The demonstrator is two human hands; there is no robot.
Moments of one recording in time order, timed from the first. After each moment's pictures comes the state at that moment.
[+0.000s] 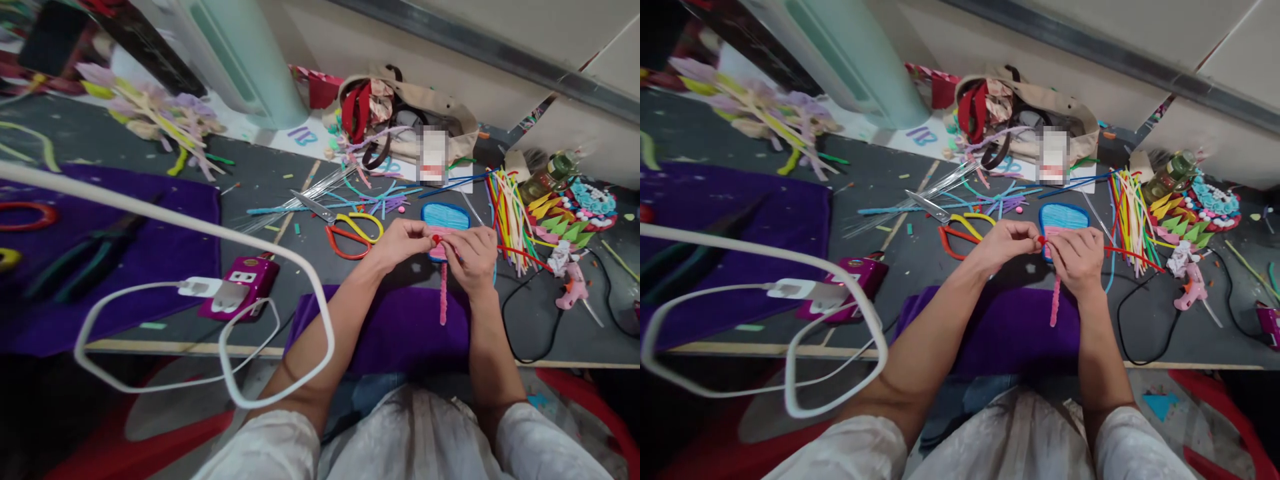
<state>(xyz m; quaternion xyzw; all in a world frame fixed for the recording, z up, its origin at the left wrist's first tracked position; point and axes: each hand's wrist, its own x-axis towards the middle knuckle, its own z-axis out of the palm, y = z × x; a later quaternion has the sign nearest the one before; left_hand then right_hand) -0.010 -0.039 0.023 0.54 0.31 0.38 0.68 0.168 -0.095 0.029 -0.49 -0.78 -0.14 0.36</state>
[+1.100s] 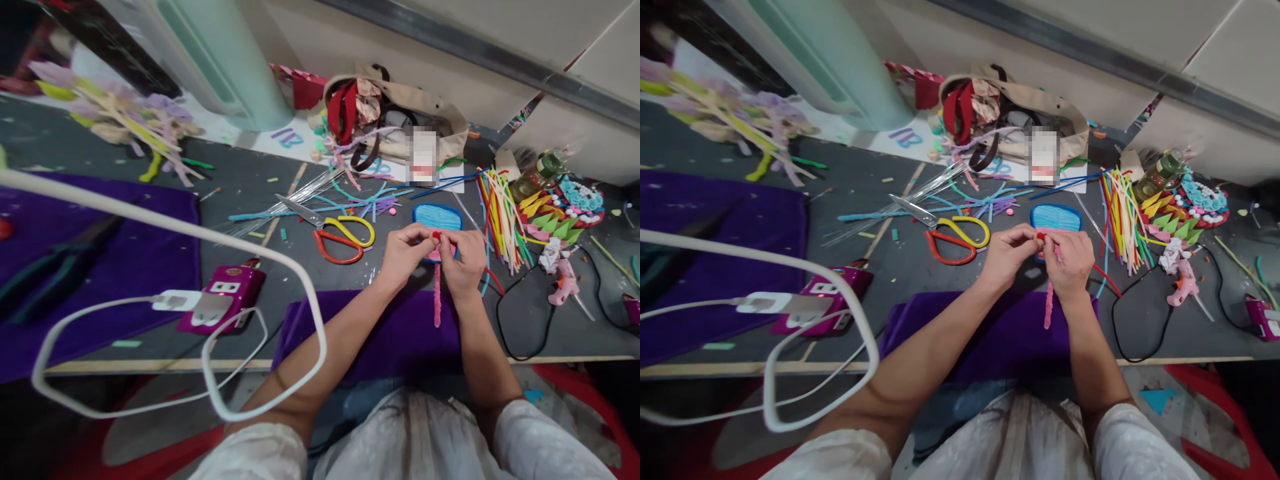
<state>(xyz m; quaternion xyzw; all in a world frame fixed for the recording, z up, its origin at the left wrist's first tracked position) 0.023 -0.061 0.022 0.46 0.34 0.54 0.62 0.148 -0.094 0.023 -0.55 -0.68 -0.12 0.47</state>
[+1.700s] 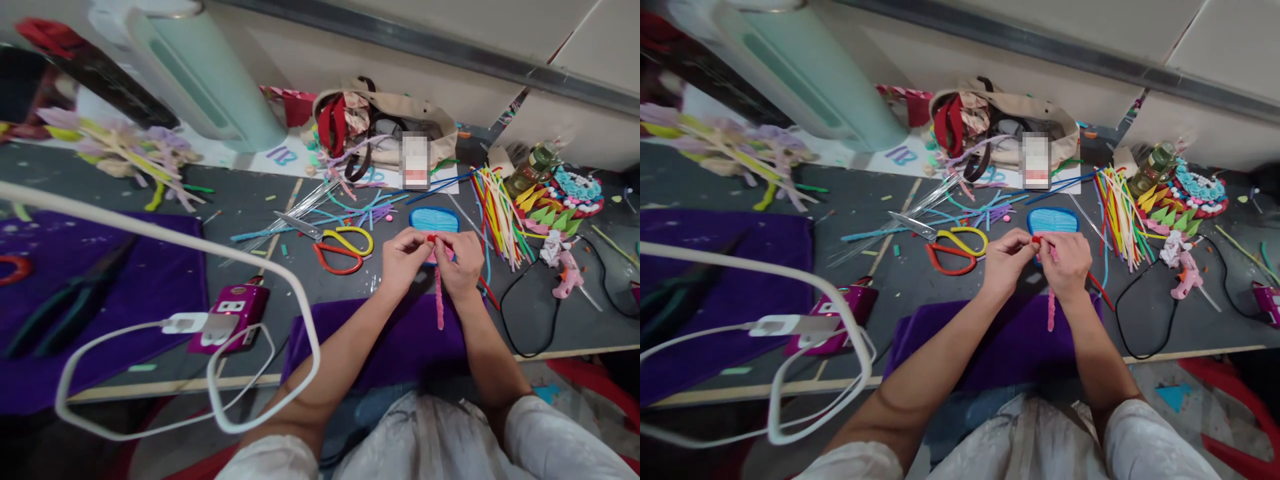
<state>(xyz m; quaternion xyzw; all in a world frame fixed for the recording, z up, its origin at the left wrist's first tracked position) 0.026 -0.063 0.014 0.51 0.36 0.58 0.53 0.145 -0.094 0.018 -0.55 -0.66 -0.14 0.49</state>
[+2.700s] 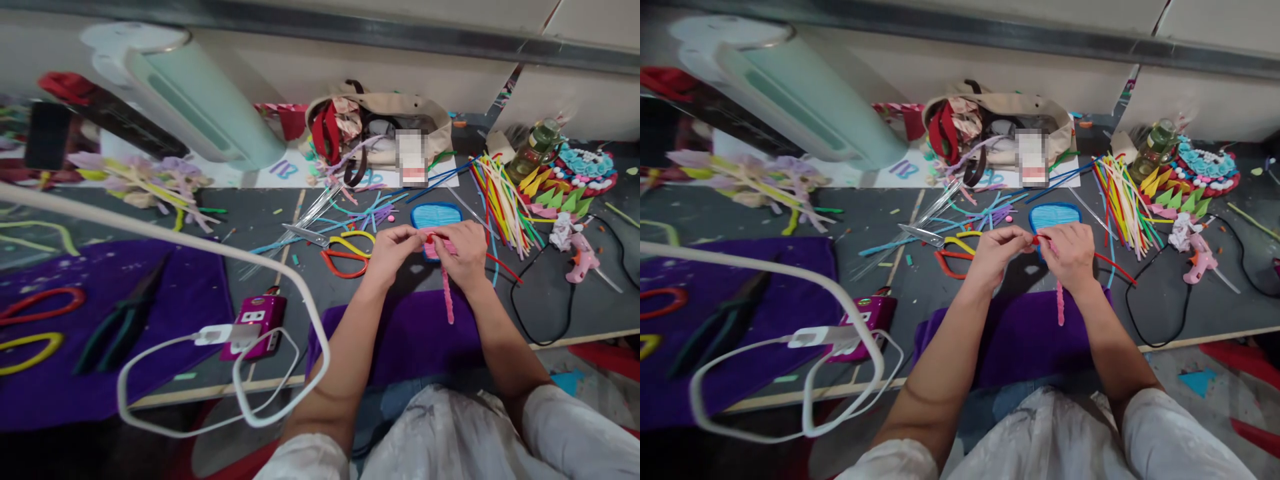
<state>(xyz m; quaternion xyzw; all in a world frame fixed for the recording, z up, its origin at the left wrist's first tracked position) -0.001 -0.045 0.023 0.50 0.39 0.43 0.64 0.150 -0.094 0.022 -0.56 -0.71 -0.13 0.41</state>
